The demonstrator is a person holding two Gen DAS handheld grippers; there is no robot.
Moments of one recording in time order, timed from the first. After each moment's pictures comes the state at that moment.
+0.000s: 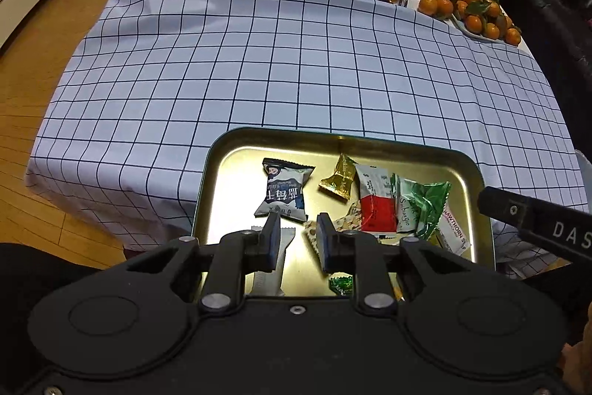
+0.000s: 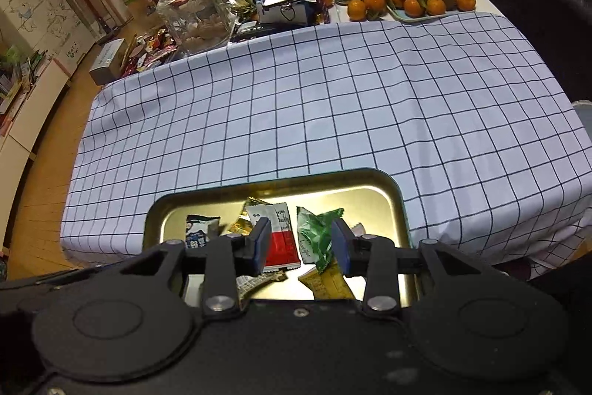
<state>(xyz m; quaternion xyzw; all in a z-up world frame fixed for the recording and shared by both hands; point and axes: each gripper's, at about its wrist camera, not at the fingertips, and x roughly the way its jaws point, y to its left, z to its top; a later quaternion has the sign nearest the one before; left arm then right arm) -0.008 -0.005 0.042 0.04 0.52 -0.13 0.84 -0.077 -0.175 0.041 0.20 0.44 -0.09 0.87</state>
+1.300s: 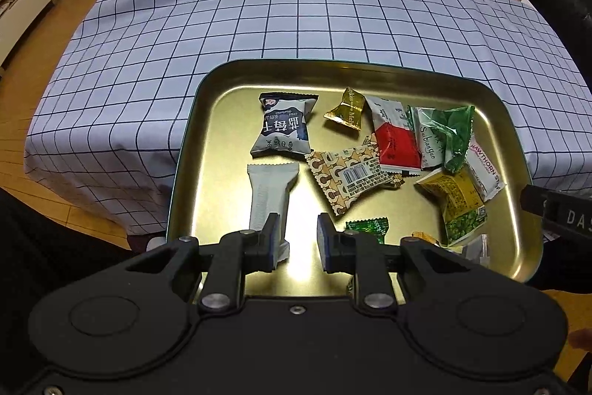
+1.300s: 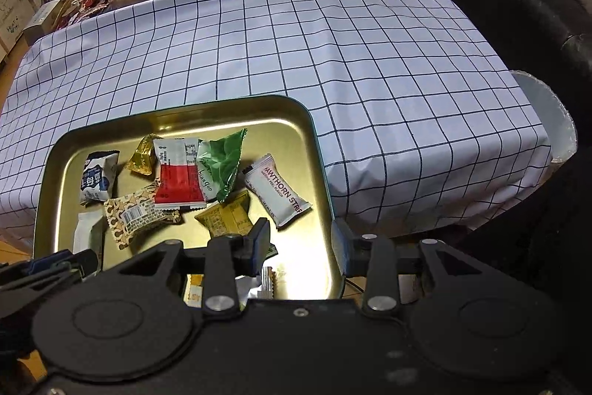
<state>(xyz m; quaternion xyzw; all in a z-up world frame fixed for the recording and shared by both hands) -0.045 -0.008 -0.011 0.08 0.51 -0.13 0.85 -0.114 -0.172 -0.019 0.13 0.47 -0.19 0.85</state>
